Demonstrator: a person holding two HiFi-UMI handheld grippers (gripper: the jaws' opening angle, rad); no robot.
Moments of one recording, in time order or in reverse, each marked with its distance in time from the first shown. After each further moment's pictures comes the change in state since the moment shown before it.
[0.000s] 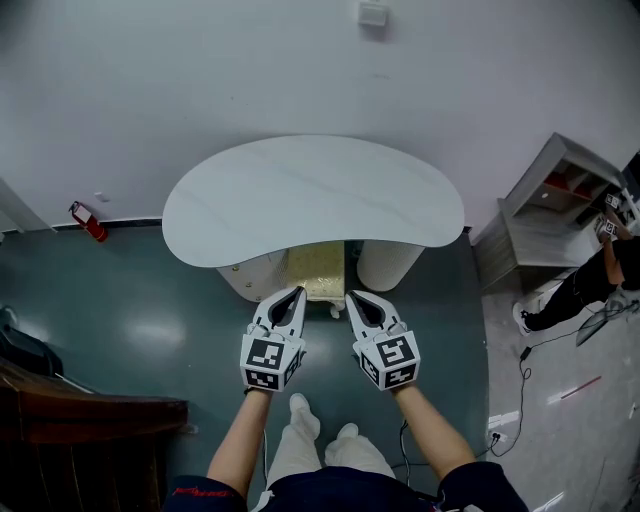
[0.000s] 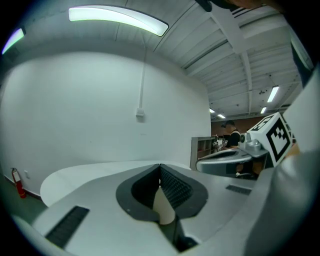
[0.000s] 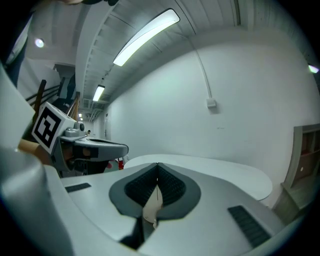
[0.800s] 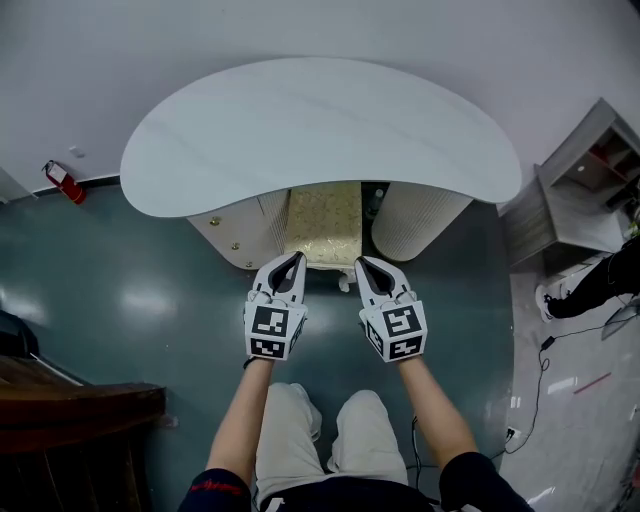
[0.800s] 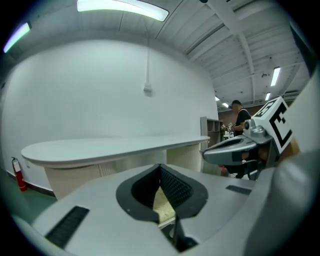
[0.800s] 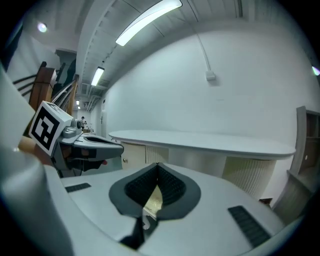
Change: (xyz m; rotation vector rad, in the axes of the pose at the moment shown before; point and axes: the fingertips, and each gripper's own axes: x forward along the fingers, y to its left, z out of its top) left arm 0.106 0.072 -0.260 0.058 0.046 0.064; right arm 0.129 -0.049 -0.239 -0.059 0.053 -0.038
